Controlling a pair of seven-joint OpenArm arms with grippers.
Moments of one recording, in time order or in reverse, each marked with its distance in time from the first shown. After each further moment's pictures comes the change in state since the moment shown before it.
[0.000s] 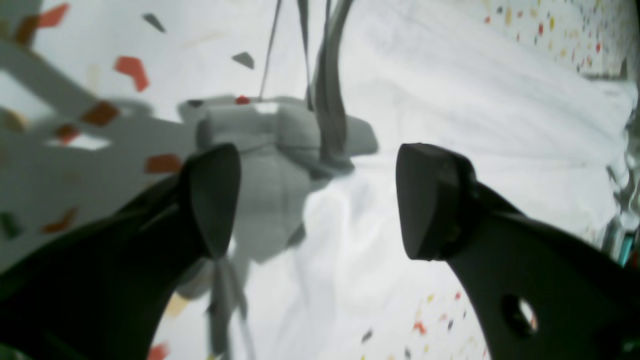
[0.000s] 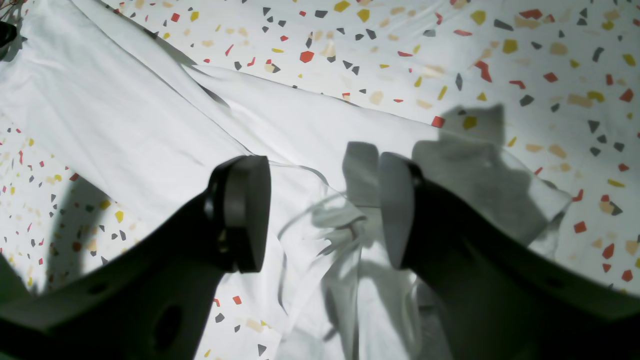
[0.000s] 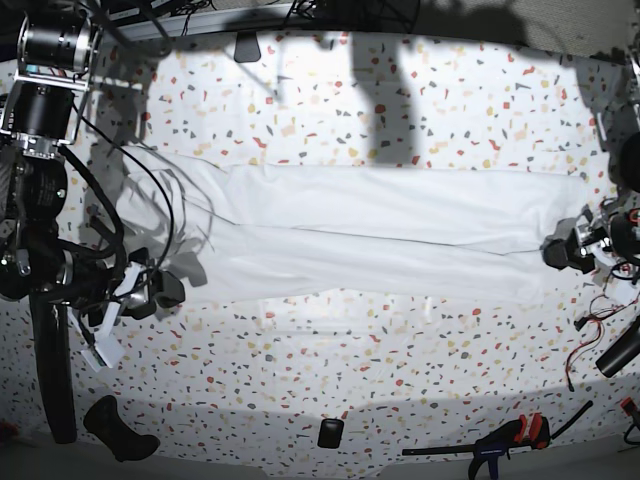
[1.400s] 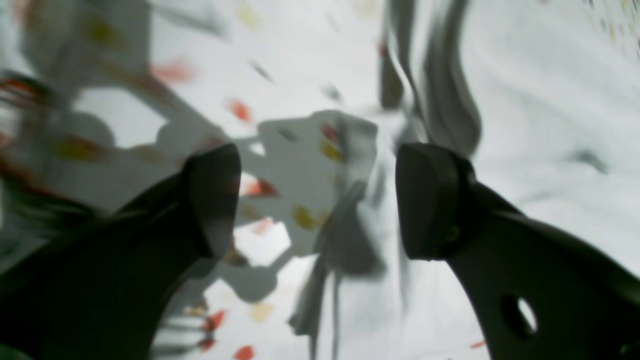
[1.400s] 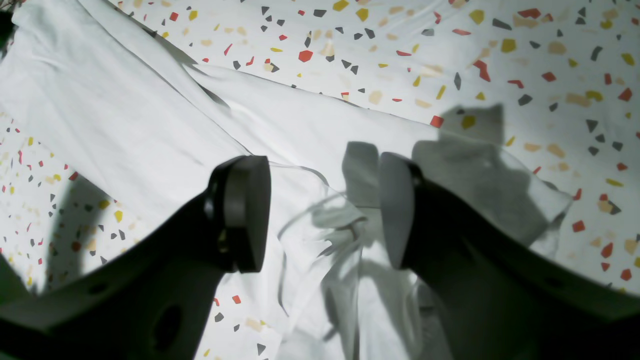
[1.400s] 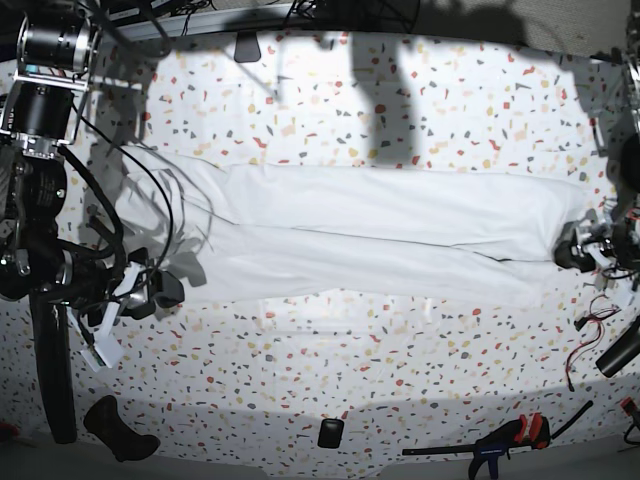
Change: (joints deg) left arm -1.2 0.8 -0.2 0.2 17.7 3.0 -10.3; right arm 0.0 0.1 0.0 0.0 0.0 0.0 0.0
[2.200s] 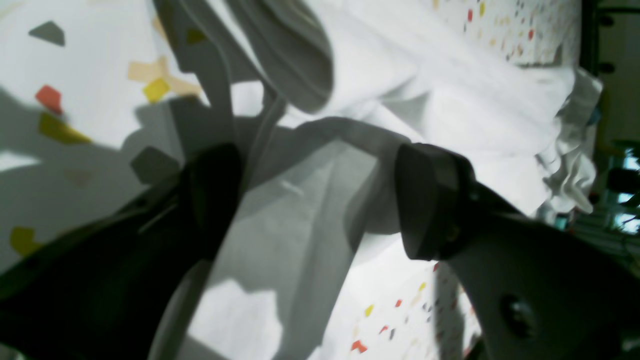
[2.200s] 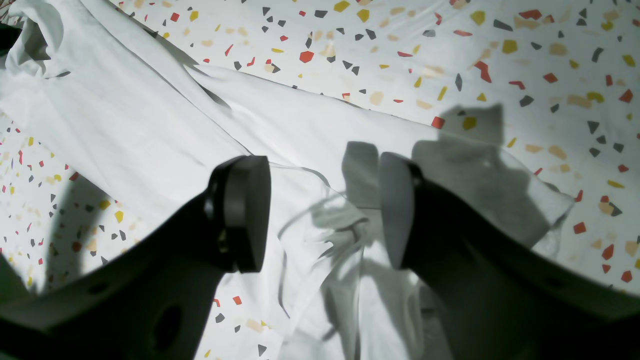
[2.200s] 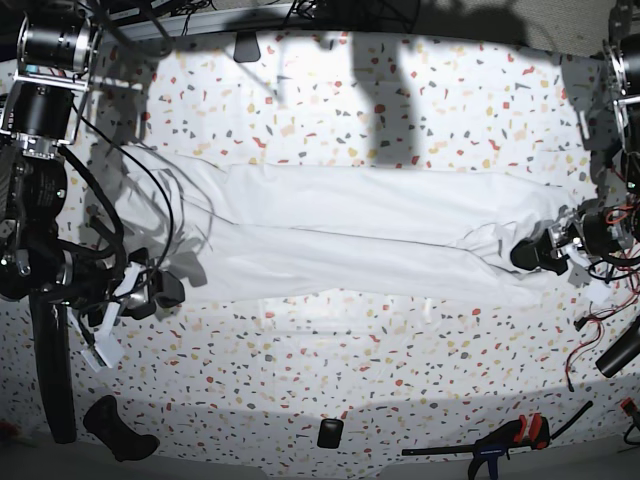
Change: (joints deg) left arm 1.4 3.2 -0.1 0.1 -25.0 -3.1 15.5; right arm 0.0 0.0 0.0 0.0 0.0 0.0 0.0
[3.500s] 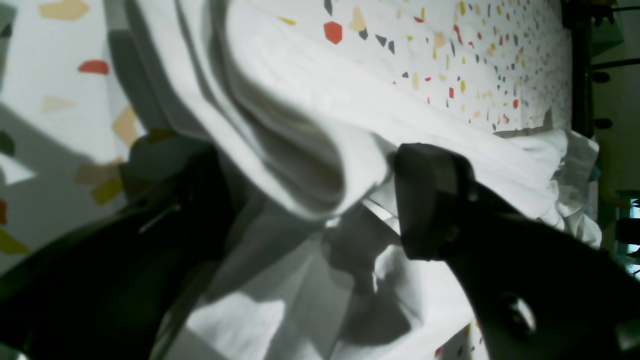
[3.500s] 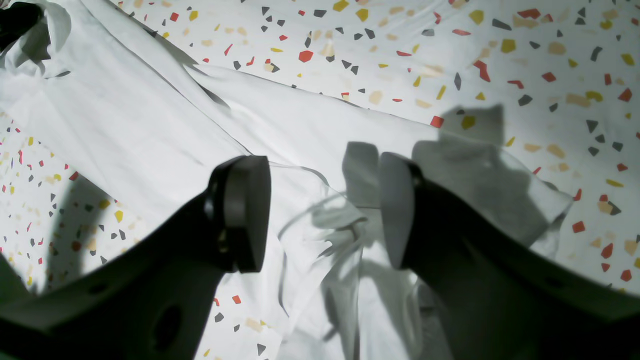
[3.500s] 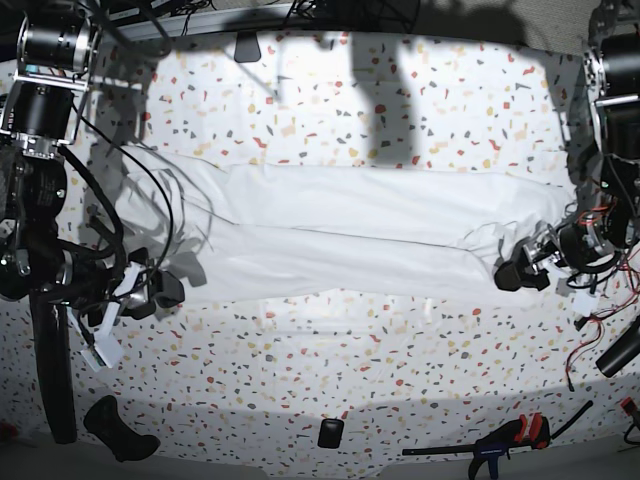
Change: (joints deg) left arm -0.2 4.5 0.0 0.0 8.0 0.0 -12.2; right arm 0.0 0.0 0.0 0.0 0.0 0.0 0.0
